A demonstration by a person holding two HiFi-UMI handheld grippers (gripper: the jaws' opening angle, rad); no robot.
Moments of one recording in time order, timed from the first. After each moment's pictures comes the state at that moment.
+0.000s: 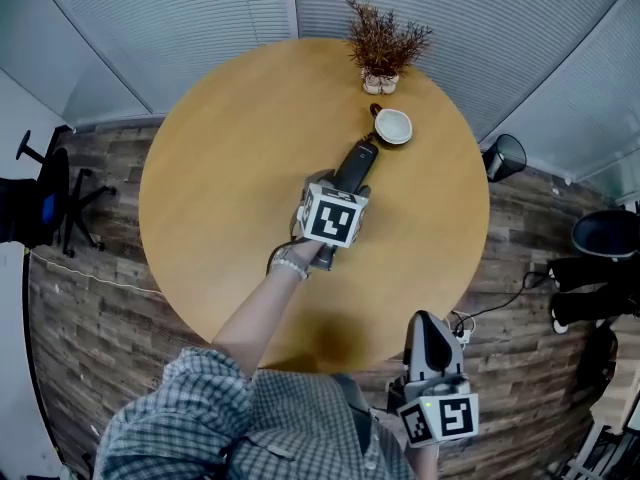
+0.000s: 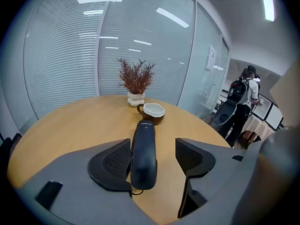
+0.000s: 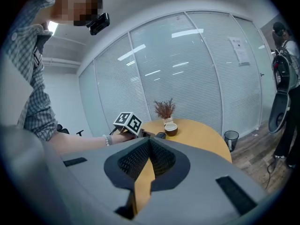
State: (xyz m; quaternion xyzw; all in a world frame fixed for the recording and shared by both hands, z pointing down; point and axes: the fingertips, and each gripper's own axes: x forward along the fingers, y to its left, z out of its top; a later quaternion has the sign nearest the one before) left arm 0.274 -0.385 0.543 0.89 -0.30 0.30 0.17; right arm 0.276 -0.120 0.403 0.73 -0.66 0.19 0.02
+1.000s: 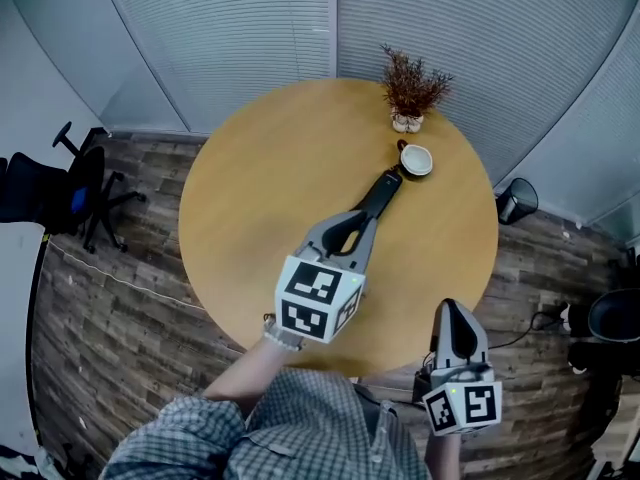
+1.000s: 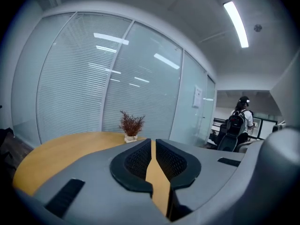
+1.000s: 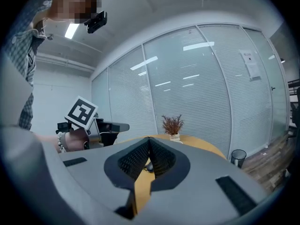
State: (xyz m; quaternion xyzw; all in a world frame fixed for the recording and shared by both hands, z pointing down) left arm 0.198 -0.280 0.353 0.94 -0.31 0.09 0.11; right arm 0.281 -0.123 0.346 0.70 -0.70 0.10 0.01
